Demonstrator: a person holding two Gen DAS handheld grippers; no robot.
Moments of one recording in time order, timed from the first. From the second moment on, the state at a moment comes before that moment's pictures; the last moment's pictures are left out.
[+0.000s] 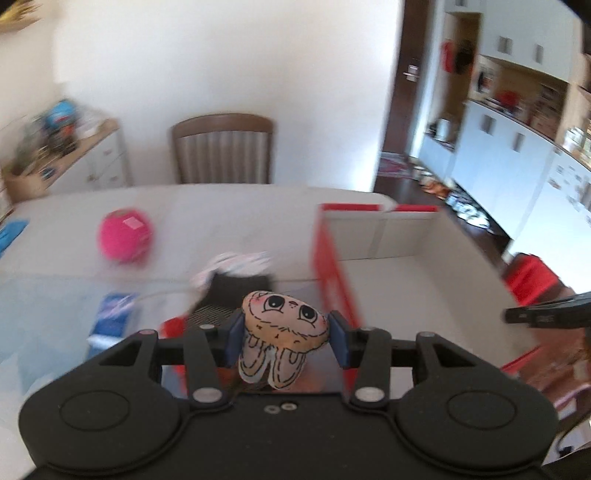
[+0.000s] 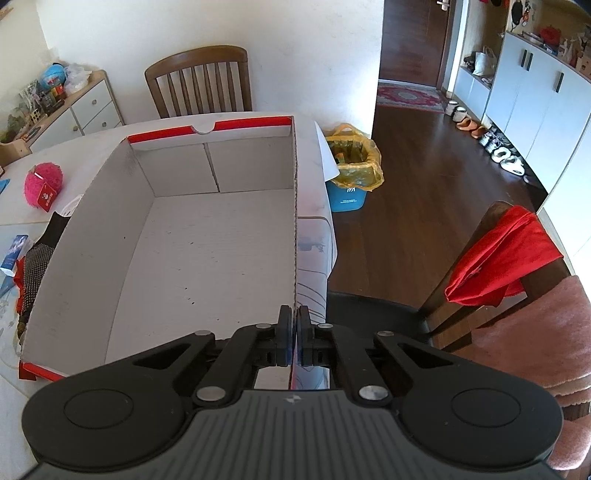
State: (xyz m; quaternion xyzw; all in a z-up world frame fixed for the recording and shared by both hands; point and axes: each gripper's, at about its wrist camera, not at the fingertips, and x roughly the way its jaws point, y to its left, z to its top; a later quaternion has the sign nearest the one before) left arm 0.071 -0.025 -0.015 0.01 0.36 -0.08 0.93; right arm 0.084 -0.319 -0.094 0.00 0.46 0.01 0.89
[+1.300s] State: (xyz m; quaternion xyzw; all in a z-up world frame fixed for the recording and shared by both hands) left arm 0.204 -0.188 -0.148 0.12 0.60 -0.17 0.78; right arm 0.090 -0.330 -0.094 -0.01 0.47 0.05 0.88
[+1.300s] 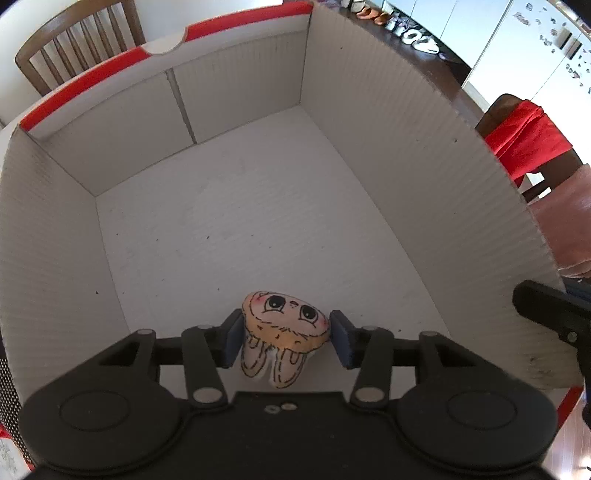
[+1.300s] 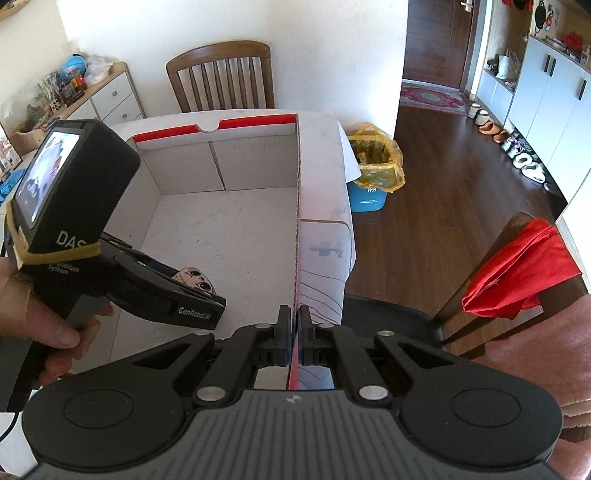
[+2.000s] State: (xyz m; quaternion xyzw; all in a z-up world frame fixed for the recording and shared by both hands) left arm 0.182 -0.176 -0.082 0.08 0.52 -0.15 0.84; right arm 0.091 -0.331 -0.093 -0.01 0.47 0.06 0.88
